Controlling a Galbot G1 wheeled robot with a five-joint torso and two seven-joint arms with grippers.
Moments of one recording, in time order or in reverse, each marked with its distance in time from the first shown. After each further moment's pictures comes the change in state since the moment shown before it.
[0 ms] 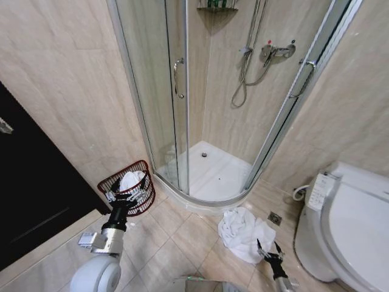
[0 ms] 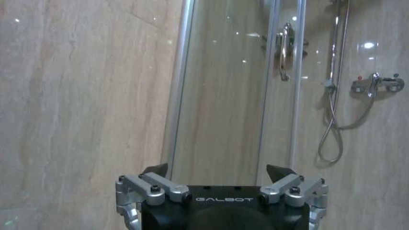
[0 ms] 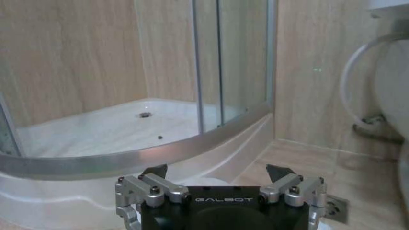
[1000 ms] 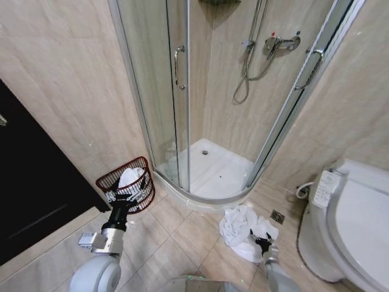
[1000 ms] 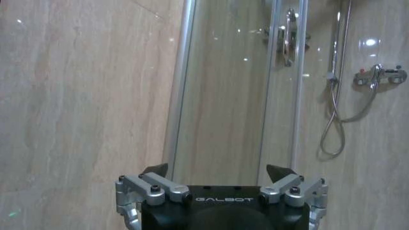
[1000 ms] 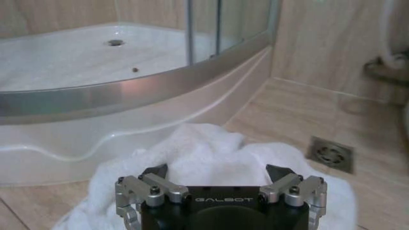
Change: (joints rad) left arm 0.000 0.000 0.000 0.000 0.000 0.000 0.000; right arm 0.261 0.017 -0.008 -0.174 -0.334 -0.309 0.308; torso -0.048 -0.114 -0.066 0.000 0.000
